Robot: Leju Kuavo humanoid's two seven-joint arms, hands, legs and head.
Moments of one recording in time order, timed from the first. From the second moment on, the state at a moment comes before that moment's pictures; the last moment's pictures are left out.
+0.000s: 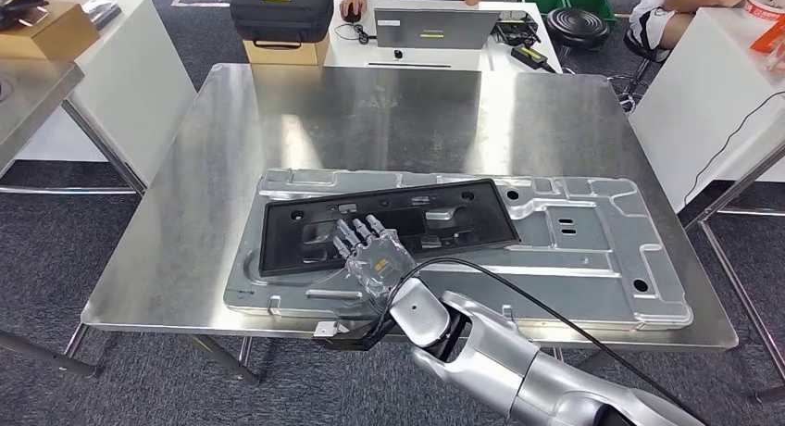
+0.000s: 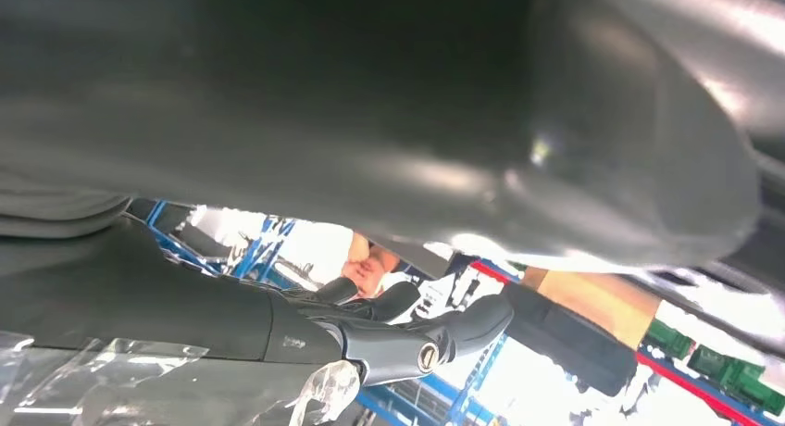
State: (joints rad) left arm -0.18 -0.03 -1.25 -0.23 0.77 0.28 0.04; right arm -0.82 0.07 1.50 -1.05 1.10 0.13 0.11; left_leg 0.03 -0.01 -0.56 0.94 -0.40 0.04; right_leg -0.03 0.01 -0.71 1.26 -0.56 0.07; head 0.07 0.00
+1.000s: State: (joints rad) left arm -0.18 -0.03 -1.25 -0.23 0.76 0.27 0.04; right arm -0.81 0.06 1.49 -1.05 1.04 0.11 0.14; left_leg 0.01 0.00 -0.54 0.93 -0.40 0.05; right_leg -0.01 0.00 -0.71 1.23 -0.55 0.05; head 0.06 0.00
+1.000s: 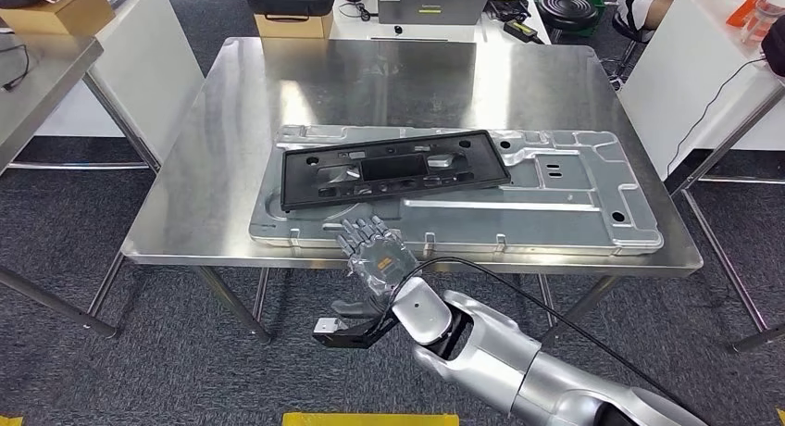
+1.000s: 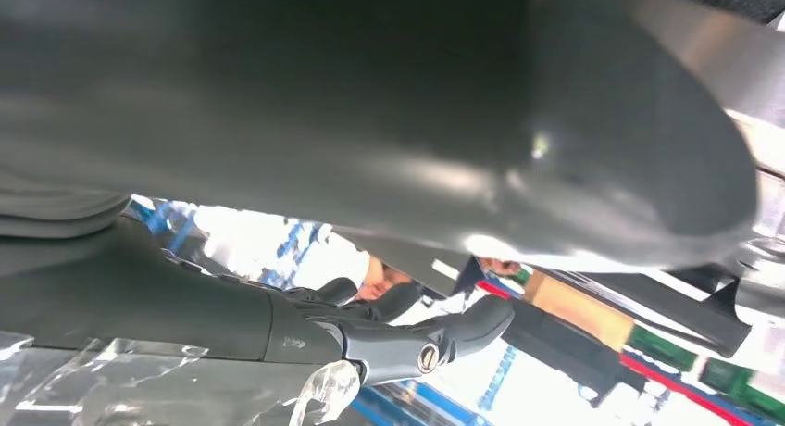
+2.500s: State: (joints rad) left arm -0.12 -0.02 -1.19 -0.23 0.84 0.34 0.02; right arm -0.10 -0.07 0.77 -0.43 -0.14 -0.26 0.29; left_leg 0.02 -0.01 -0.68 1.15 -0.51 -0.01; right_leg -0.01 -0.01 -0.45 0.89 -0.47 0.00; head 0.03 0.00
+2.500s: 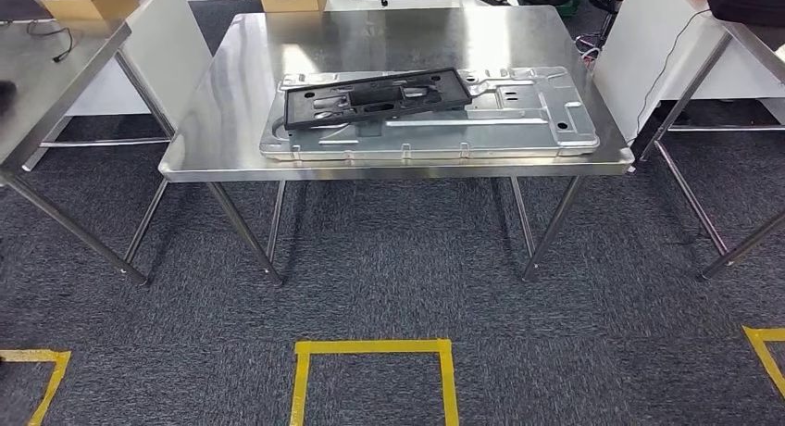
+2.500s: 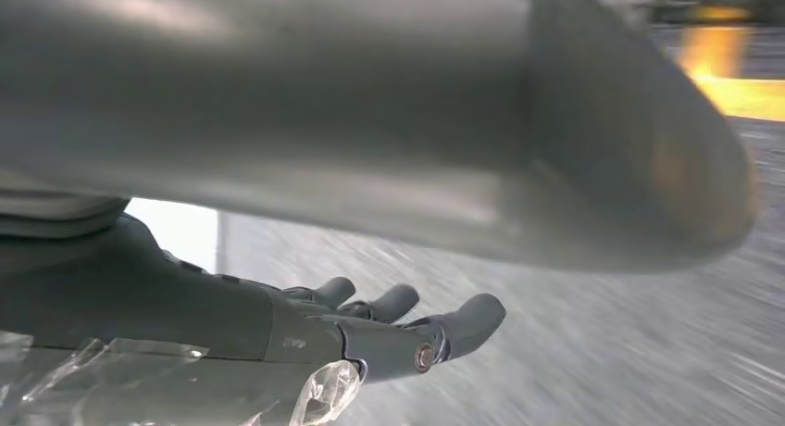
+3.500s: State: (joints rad) left arm -0.13 -0.02 -1.17 -0.23 0.84 0.37 0.00; right arm -0.06 0.02 0.48 -0.26 -0.21 -0.33 0.25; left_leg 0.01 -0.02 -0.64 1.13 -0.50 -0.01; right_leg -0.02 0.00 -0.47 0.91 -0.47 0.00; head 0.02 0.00
